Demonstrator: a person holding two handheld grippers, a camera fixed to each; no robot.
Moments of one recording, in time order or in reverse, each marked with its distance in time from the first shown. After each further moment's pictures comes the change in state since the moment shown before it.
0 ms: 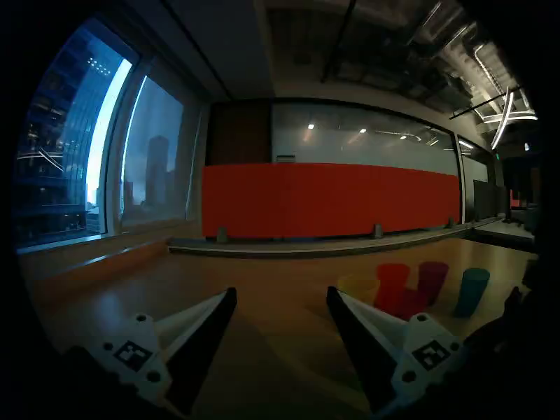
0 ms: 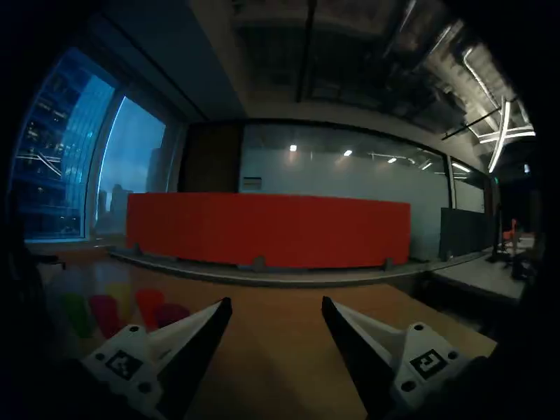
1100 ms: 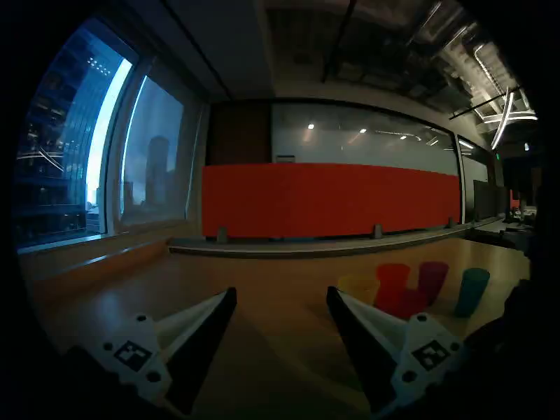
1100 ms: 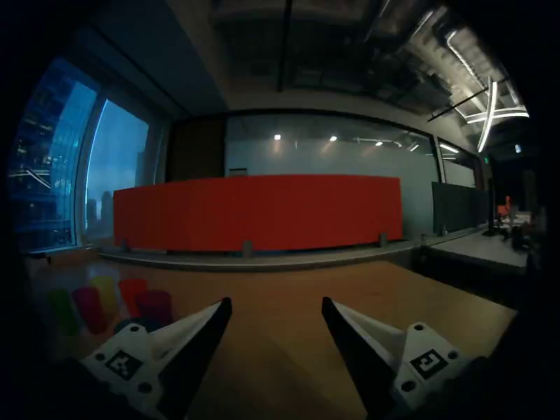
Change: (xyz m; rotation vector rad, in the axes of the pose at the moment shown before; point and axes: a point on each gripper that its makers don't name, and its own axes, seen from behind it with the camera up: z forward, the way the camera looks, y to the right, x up) left arm 0.000 0.000 0.000 0.000 0.000 0.000; right arm -0.053 0.016 0.021 -0.053 -0.042 0.069
